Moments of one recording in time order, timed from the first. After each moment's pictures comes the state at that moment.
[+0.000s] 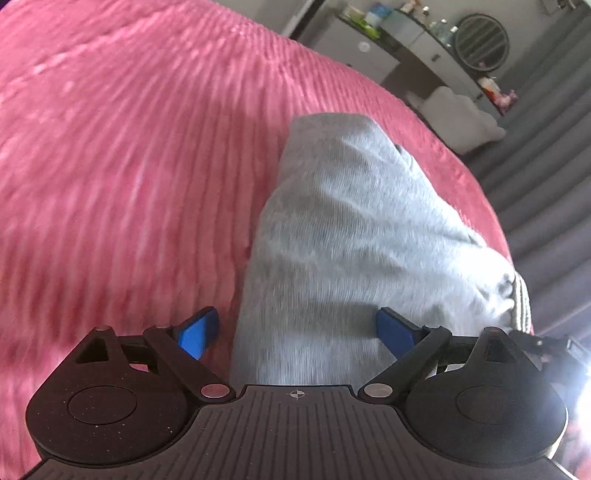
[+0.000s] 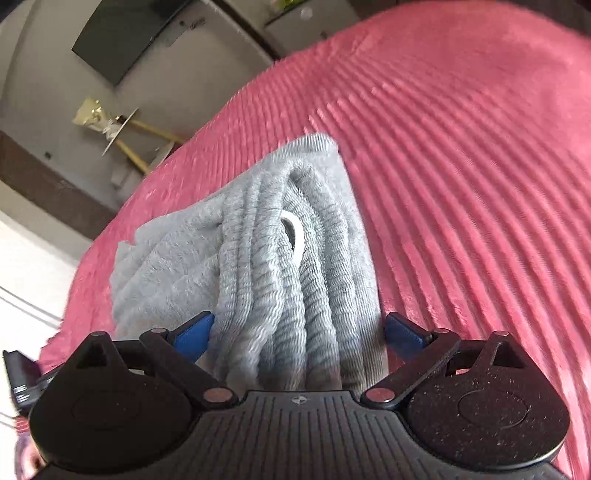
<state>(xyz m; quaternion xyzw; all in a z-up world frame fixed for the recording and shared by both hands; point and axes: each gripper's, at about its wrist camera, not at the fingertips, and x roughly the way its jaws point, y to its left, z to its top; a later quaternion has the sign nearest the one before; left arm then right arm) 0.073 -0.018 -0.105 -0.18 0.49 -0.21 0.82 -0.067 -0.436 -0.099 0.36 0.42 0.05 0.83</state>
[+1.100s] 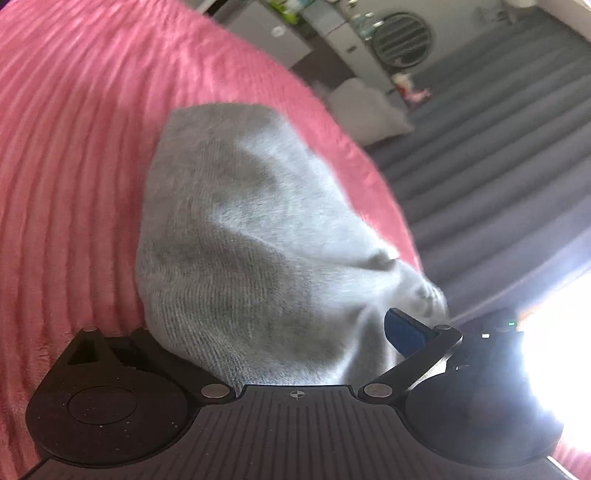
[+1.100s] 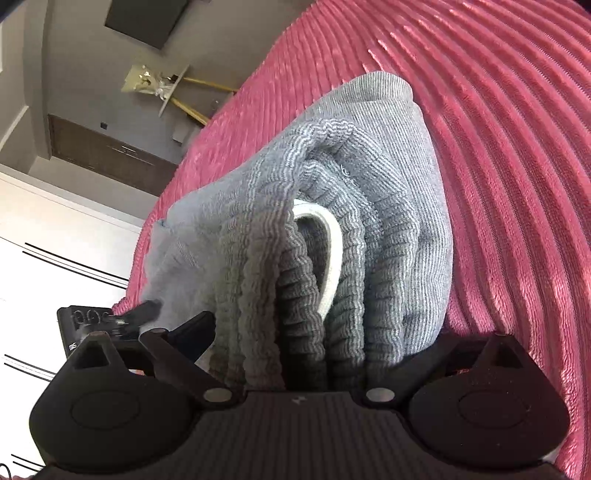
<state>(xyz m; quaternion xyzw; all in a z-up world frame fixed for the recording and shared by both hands) 0.121 -0.055 -0.129 -0.25 0.48 -0.37 0.76 -0.002 -0.419 -0.137 0.41 0.46 0.19 0.77</state>
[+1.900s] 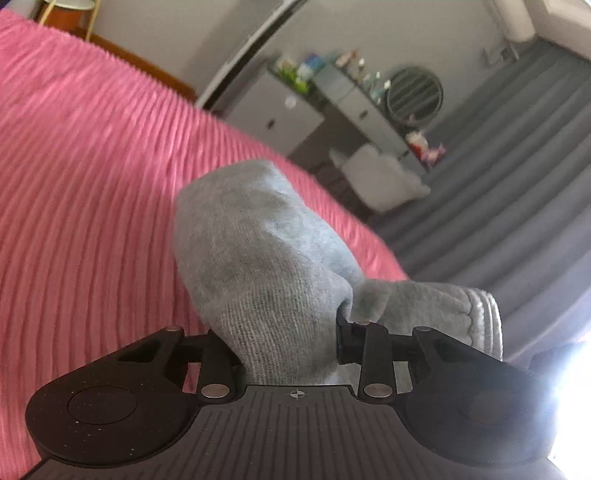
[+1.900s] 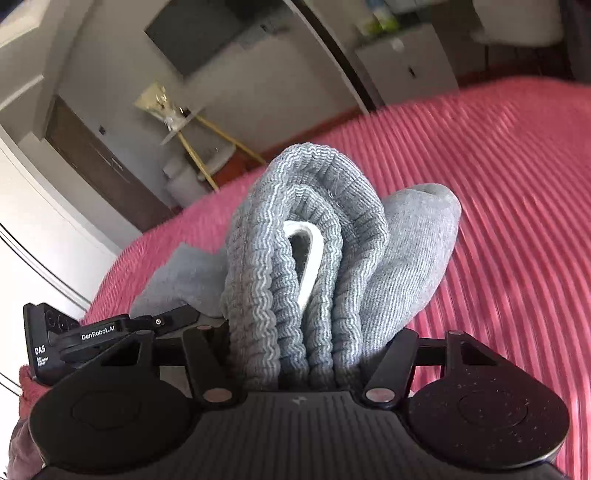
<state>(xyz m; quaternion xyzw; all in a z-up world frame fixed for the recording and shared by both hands) 0.158 -0.059 -0.040 -0.27 0.39 -0.30 0.83 0.039 -0.351 -0.004 0.29 0.36 0.12 0.88</state>
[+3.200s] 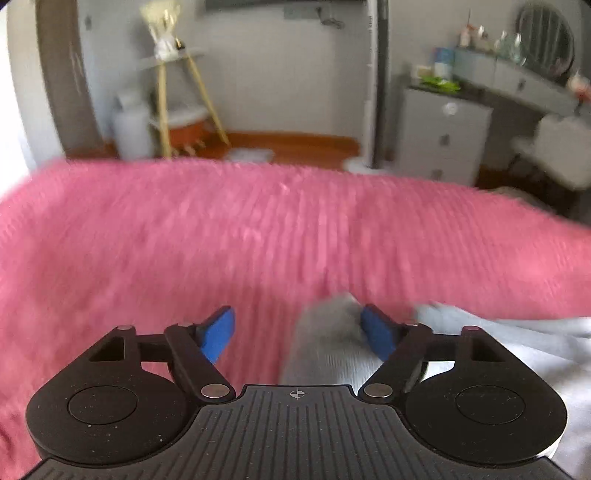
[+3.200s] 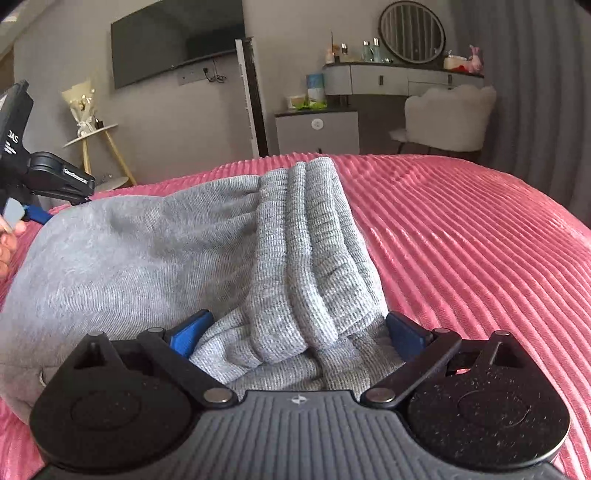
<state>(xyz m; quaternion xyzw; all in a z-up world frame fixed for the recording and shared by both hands) 0.250 -0.144 -0.038 -0.01 0.37 -0.02 0.93 0.044 -0.313 -0.103 0.11 0.27 -0.10 0.95</state>
